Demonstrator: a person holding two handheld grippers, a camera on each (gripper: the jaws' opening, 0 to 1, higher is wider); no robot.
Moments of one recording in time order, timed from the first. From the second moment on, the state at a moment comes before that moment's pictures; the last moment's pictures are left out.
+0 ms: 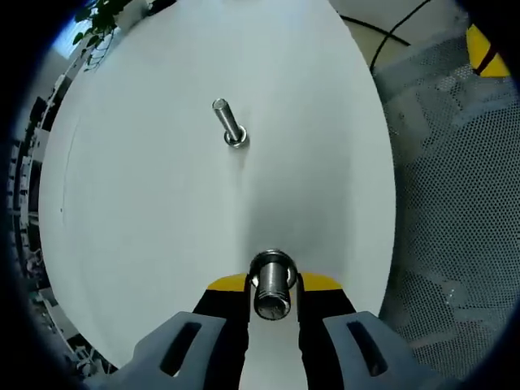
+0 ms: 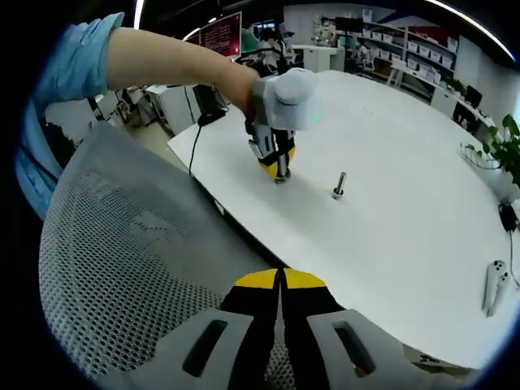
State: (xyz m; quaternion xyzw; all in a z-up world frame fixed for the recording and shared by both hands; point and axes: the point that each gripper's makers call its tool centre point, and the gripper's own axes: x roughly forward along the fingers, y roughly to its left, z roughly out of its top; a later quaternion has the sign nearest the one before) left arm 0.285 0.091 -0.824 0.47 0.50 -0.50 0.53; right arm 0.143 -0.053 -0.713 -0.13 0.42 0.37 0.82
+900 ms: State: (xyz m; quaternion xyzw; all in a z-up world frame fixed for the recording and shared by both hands) left arm 0.201 0.191 -0.587 0.10 0.18 -0.28 0.94; right arm 0.149 -0.051 -0.707 -0.14 0.39 0.37 0.83
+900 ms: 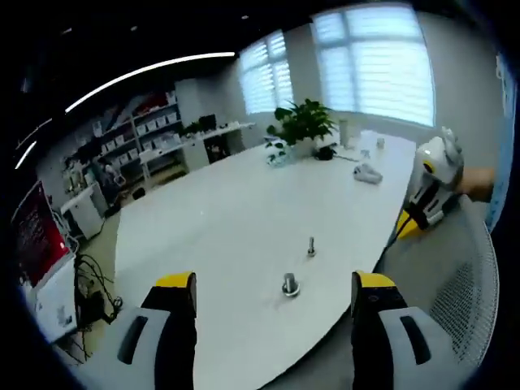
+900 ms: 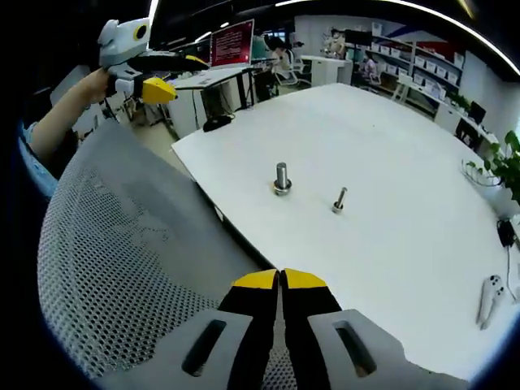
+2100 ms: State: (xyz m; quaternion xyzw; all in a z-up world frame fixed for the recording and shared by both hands) left arm 0.210 0.225 -0.645 0.04 0.21 -0.20 0.96; right arm 0.165 -0.081 -0.712 -0.12 0.41 0.27 0.86
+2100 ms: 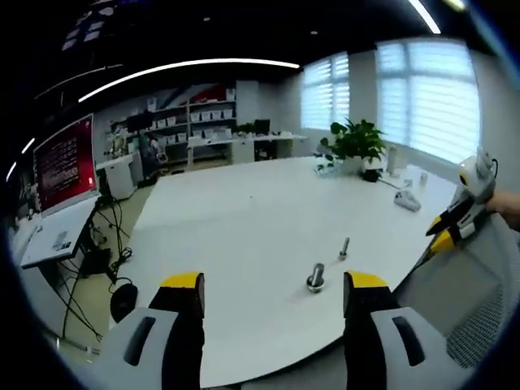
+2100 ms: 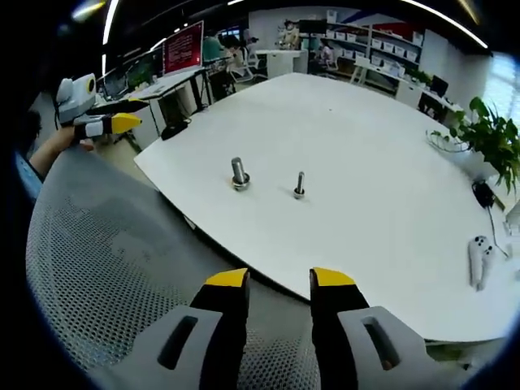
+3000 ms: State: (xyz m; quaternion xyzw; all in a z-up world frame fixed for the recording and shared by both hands) left arm 0.206 0.223 -0.646 0.04 0.21 -0.20 0.96; right arm 0.157 -0.083 -0.720 -0.10 0.44 0.26 0.85
